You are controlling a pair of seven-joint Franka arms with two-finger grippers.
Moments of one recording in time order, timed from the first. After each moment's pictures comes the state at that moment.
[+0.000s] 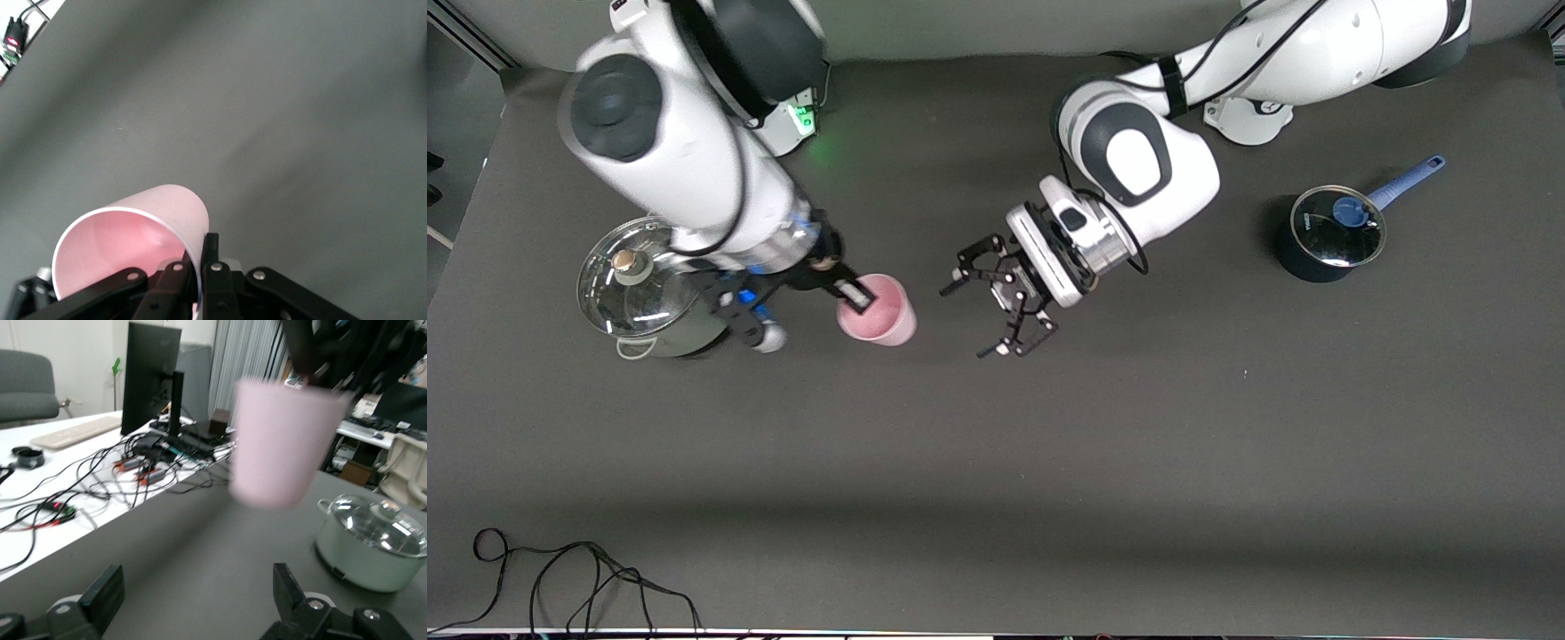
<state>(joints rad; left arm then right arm) 0.15 0.81 -1.27 -1.57 -1.69 3.35 2.23 0.50 0.42 -0.08 -1.10 0.19 1.53 1.13</state>
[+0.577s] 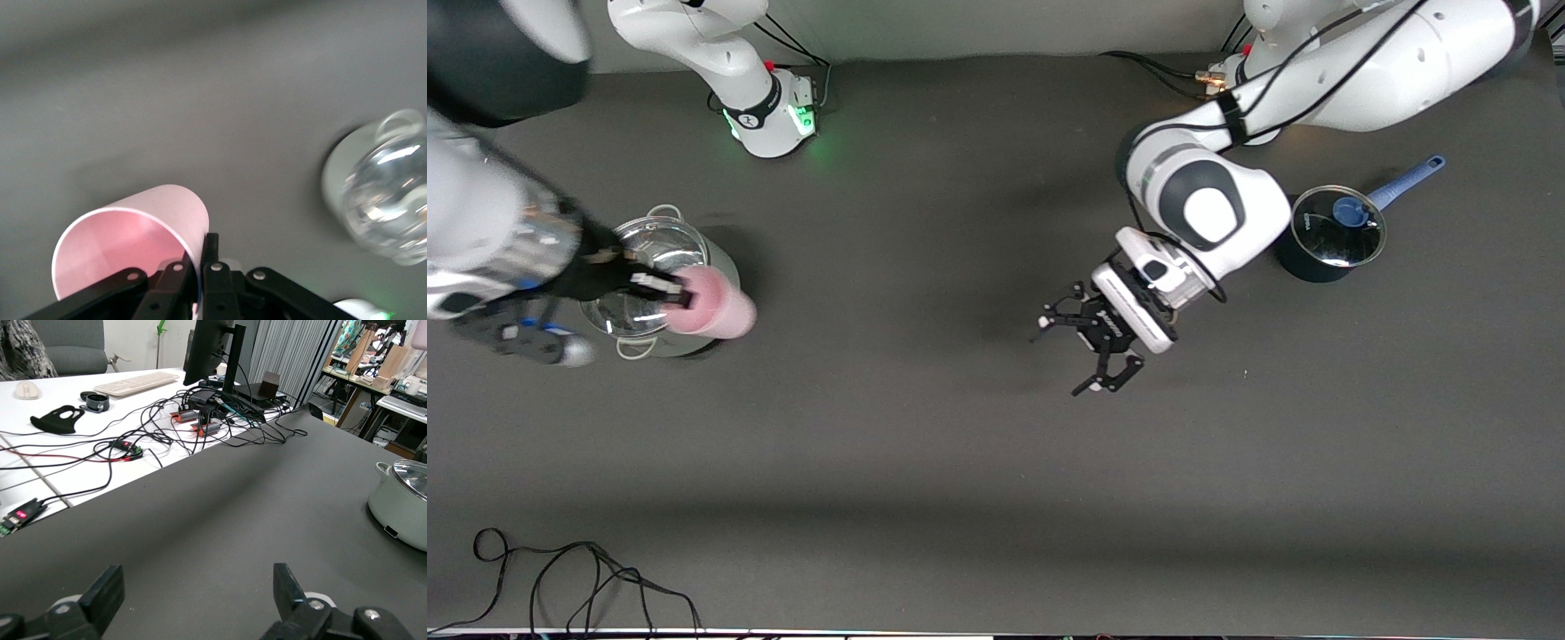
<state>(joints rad) 0.43 0.81 -1.33 -1.77 -1.69 3.34 2.22 0.30 0.34 -0.21 -1.11 0.17 1.34 0.35</state>
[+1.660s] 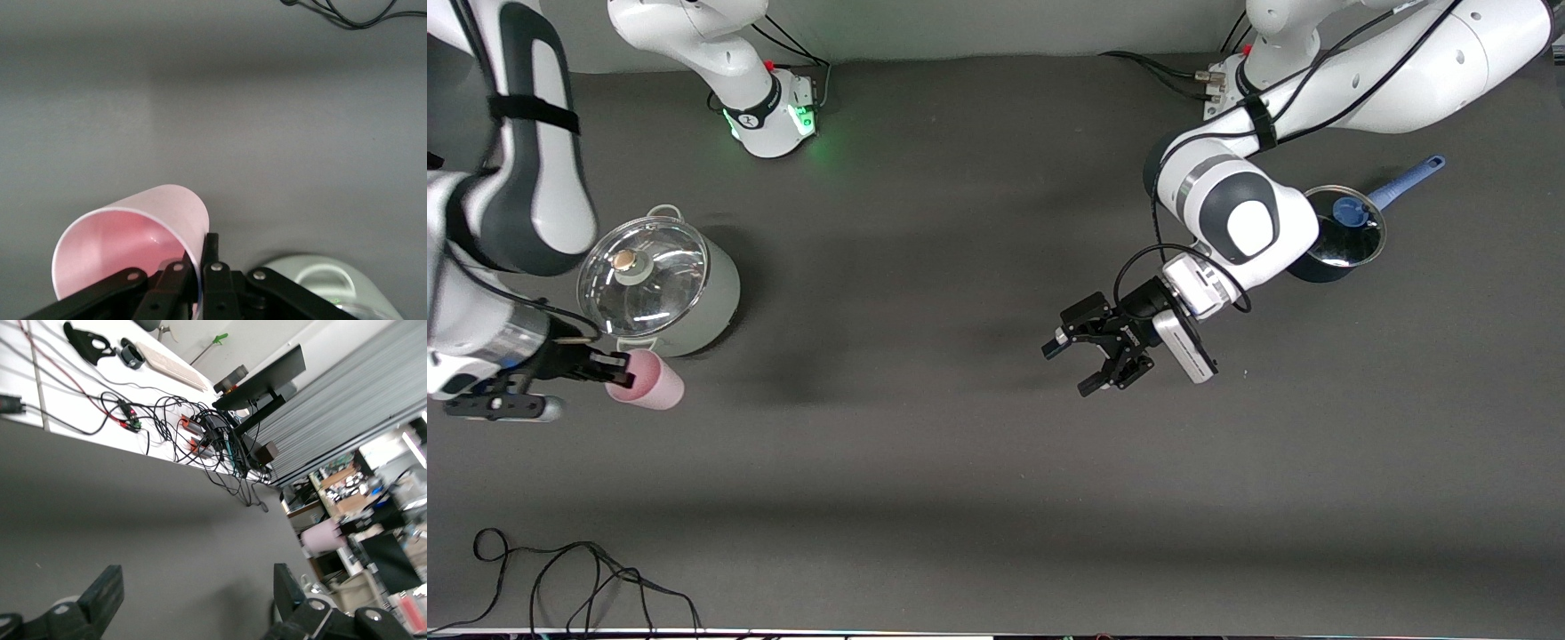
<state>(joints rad) 0.49 0.81 -1.34 -1.77 -1.71 3.19 1.52 0.32 0.25 -0.40 -1.84 0.16 2.17 -0.07</state>
